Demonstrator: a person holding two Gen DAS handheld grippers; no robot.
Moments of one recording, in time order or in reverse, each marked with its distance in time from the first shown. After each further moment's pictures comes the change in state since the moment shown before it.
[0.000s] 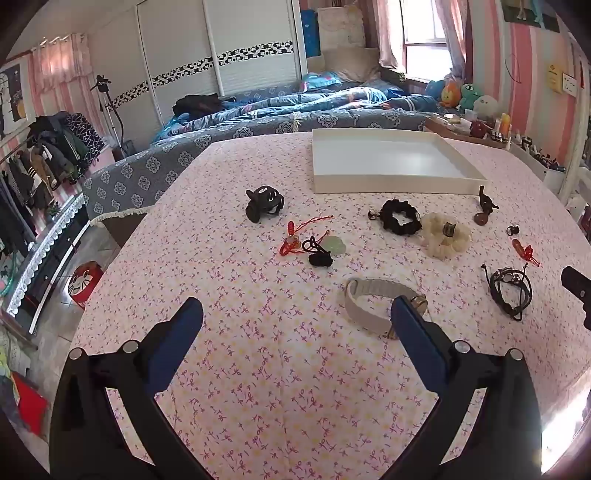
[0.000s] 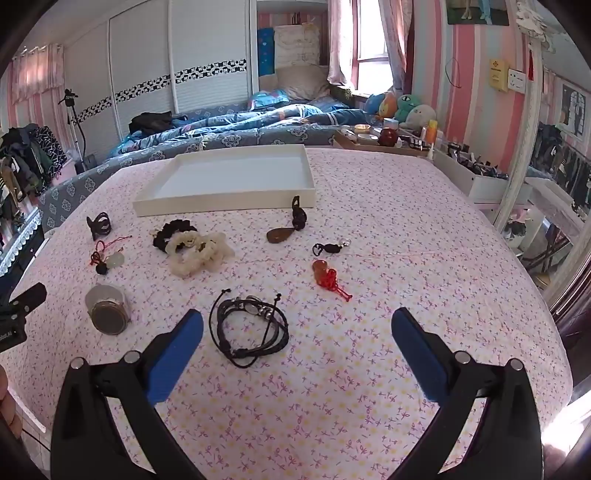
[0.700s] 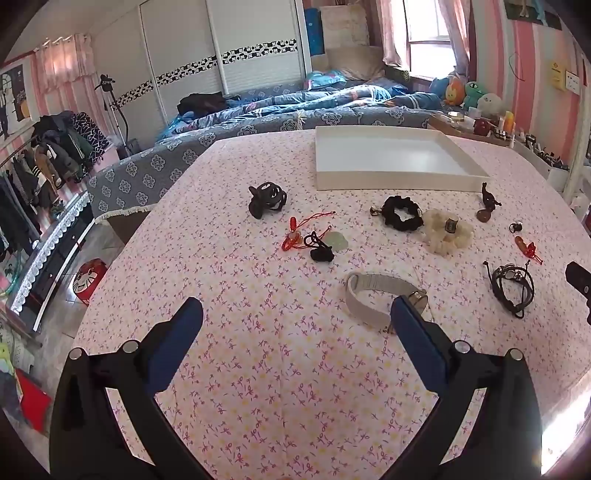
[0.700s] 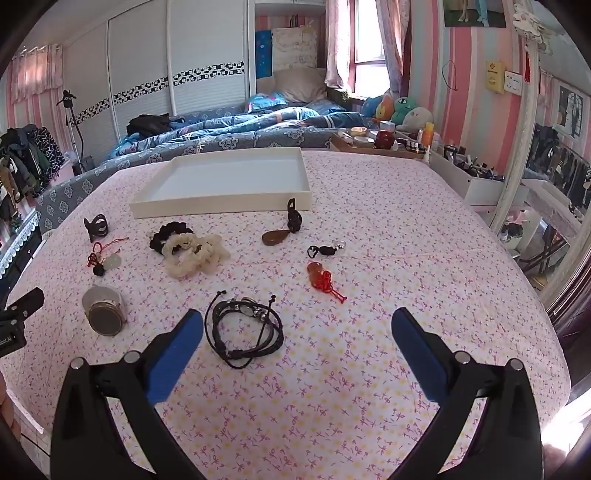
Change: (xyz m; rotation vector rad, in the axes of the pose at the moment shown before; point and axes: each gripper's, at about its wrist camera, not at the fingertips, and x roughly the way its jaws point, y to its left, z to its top) left arm 0.001 -0.002 -0.002 -0.005 0.012 0.018; right arm -0.001 0.001 0.000 -0.008 -0.012 -0.030
